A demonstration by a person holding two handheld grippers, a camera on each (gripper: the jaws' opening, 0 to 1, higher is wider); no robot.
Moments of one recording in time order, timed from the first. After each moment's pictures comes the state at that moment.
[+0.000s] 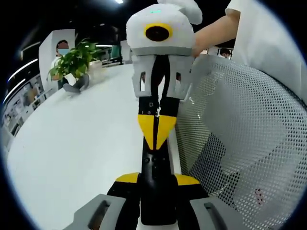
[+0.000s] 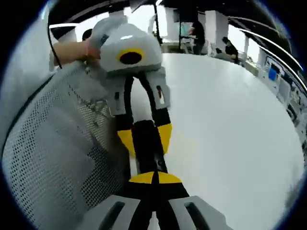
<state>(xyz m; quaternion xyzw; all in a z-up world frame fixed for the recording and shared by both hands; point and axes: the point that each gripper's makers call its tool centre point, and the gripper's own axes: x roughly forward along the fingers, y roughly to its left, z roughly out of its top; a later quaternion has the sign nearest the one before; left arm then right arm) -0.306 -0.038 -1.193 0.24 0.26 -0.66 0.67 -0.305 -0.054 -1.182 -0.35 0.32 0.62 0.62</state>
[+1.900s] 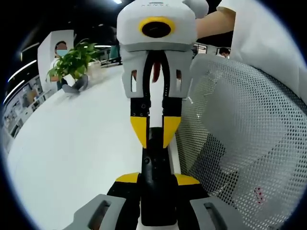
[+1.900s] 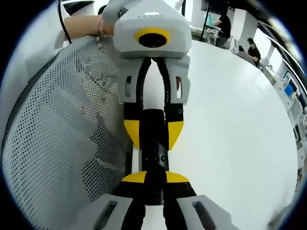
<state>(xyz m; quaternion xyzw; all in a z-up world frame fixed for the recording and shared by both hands) -0.307 -0.038 -1.193 0.24 0.25 -0.66 0.67 -0.308 -0.062 -1.185 -0.38 0.36 0.62 0.58</state>
